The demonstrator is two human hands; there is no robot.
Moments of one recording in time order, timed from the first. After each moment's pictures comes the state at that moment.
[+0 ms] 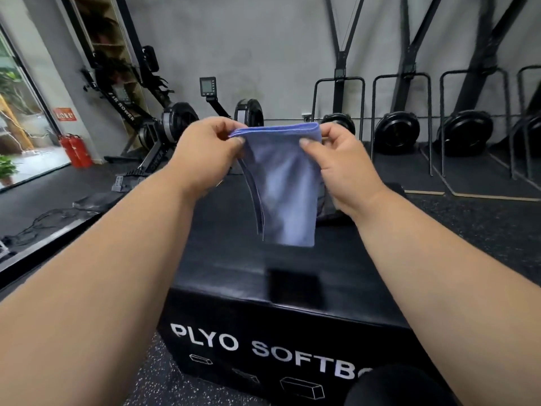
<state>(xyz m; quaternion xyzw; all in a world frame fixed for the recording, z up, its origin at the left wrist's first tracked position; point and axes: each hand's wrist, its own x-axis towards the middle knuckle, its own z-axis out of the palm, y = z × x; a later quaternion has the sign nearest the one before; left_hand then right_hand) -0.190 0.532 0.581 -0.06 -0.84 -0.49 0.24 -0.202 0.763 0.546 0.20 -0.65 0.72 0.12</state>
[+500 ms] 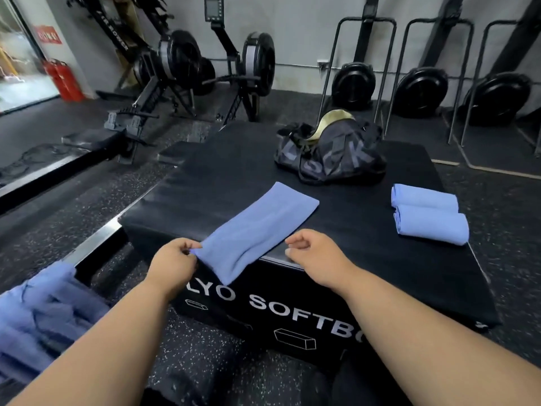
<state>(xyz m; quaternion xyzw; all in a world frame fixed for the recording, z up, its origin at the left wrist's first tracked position) -0.132 0.418 0.254 0.25 -0.85 -0.46 0.03 -0.188 0.737 0.292 0.09 -0.85 0.50 -0.15</state>
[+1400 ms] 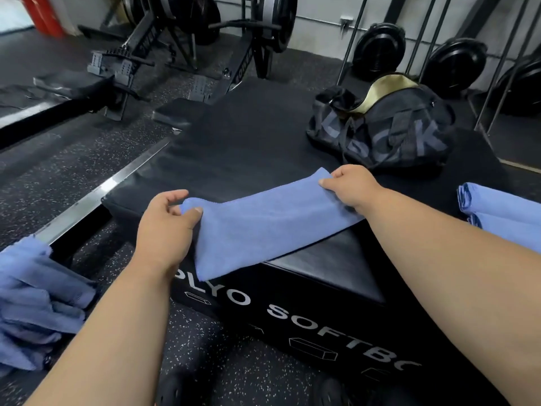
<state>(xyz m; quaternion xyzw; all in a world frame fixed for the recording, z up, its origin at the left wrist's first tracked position) -0.202 0.368 0.250 0.30 -0.73 -0.60 0.16 -0.396 0.675 0.274 -0.01 -0.92 0.37 -0.09</state>
